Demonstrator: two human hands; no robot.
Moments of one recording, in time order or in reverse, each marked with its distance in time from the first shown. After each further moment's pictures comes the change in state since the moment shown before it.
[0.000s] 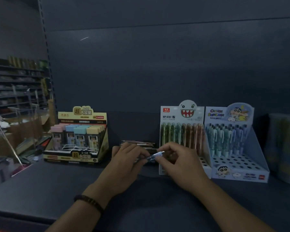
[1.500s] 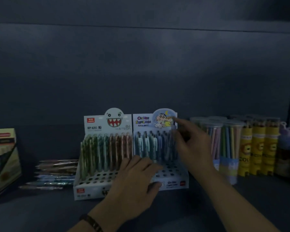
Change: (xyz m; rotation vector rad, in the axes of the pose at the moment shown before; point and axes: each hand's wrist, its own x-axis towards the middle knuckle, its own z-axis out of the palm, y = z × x) left_hand 0.097 0.193 0.123 0.057 -0.209 0.155; right_hand 0.012 0.111 -0.207 -0.155 0.570 -0.146
